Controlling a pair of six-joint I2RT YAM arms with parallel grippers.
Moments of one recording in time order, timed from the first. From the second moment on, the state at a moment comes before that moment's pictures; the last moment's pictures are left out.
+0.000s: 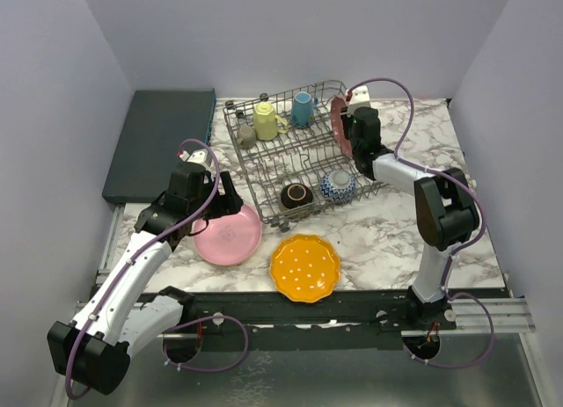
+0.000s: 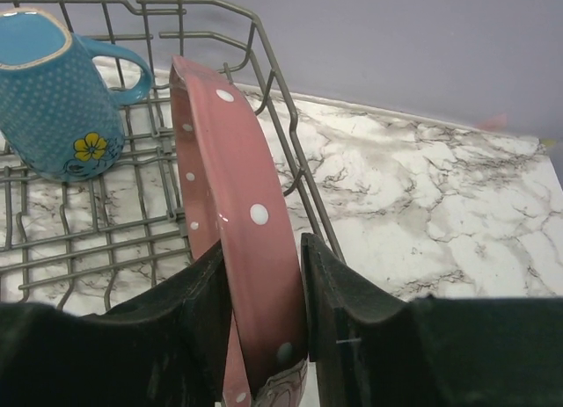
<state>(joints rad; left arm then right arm) -0.37 0.92 0.85 -0.61 0.04 -0.49 0.36 1.91 1.25 0.46 0.37 -0.18</state>
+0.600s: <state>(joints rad) -0.37 0.92 0.85 -0.61 0.04 -0.49 0.36 1.83 1.25 0.47 0.38 -0.10</state>
